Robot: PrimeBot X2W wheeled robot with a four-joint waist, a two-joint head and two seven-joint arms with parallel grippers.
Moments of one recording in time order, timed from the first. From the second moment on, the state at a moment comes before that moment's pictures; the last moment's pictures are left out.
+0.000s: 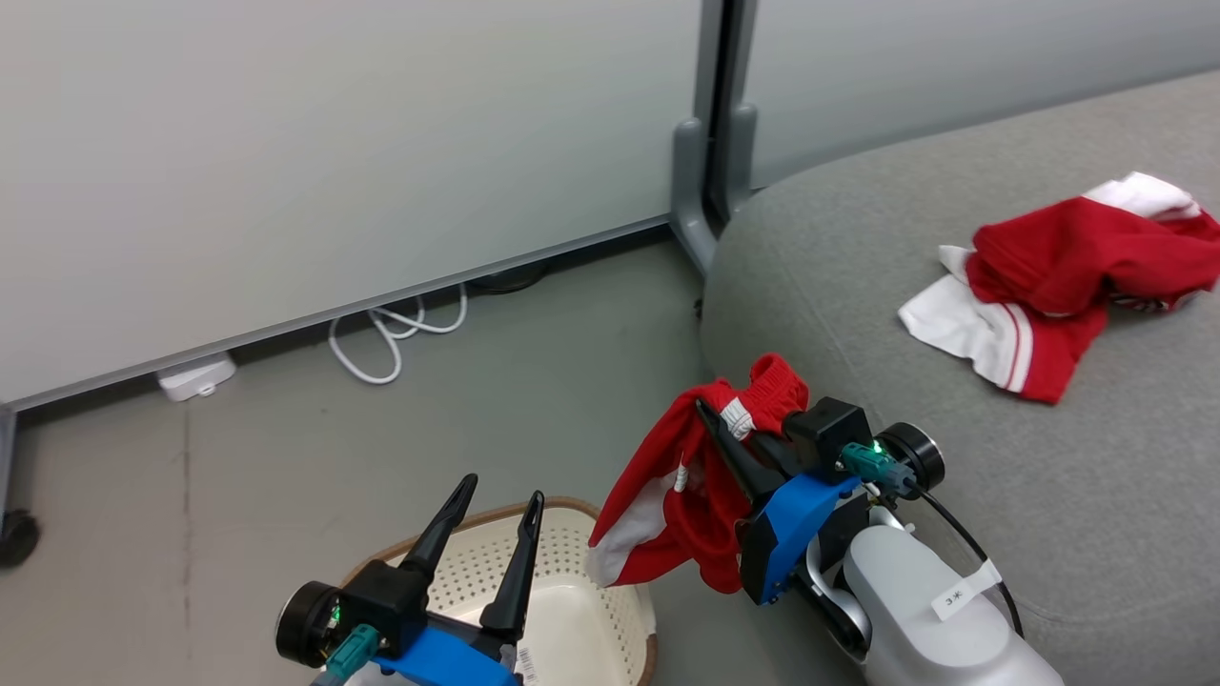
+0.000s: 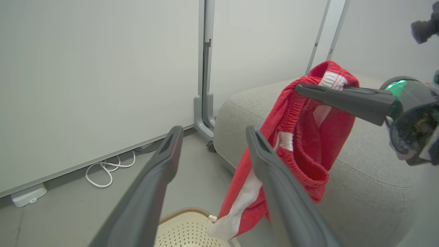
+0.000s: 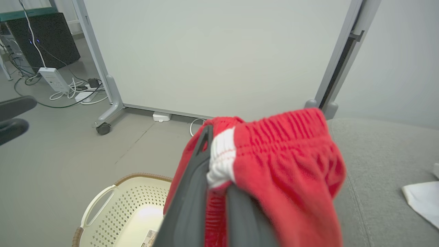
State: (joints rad) left arm -0.08 0.12 -0.37 0.30 -0.27 -0.13 -0.26; right arm -0.56 -0.05 0.53 0.79 0.26 0.13 -0.26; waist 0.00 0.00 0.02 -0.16
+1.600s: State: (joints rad) left arm -0.16 0.17 -0.43 0.31 -0.28 -0.13 -0.26; right arm -0.56 -0.05 0.49 0.73 0.28 0.13 -0.26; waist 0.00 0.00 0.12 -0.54
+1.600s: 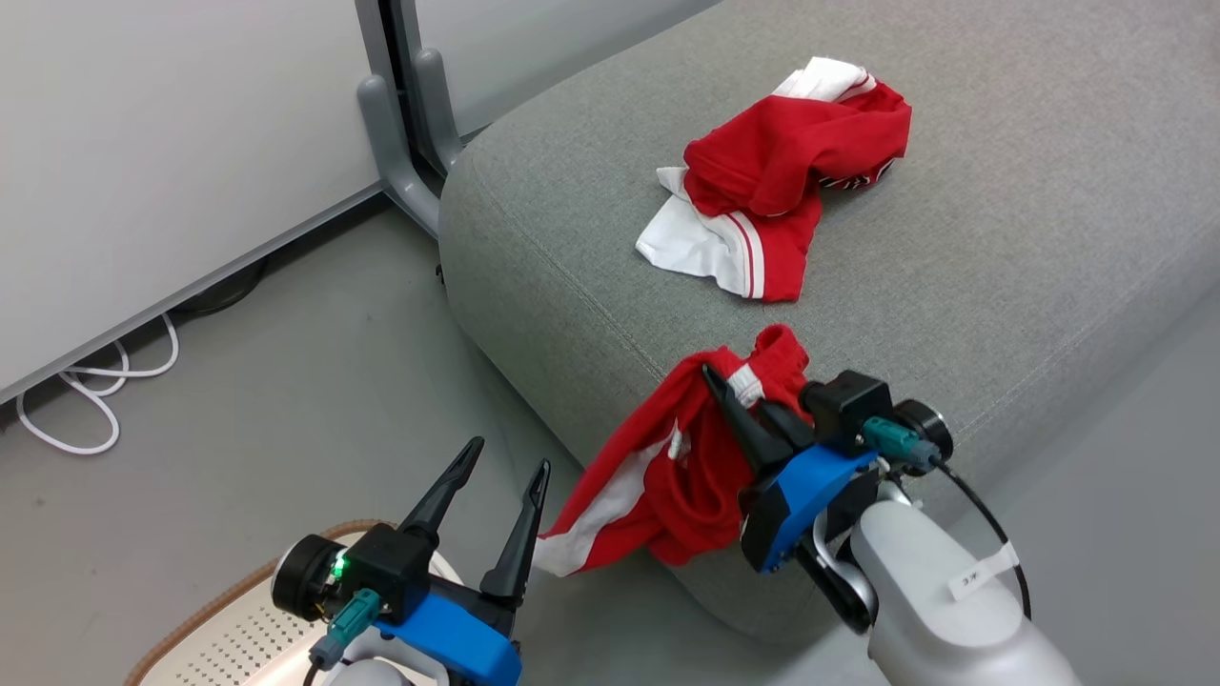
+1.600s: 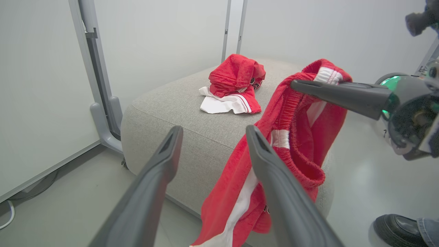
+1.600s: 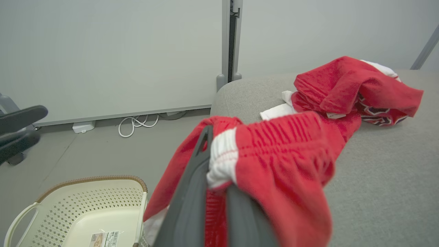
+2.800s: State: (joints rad) left arm -0.43 0.42 -0.47 0.03 -0.19 -0.13 -0.22; right arm -1.23 -0.40 -0.04 0.70 0.15 0.13 -0.25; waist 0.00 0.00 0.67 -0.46
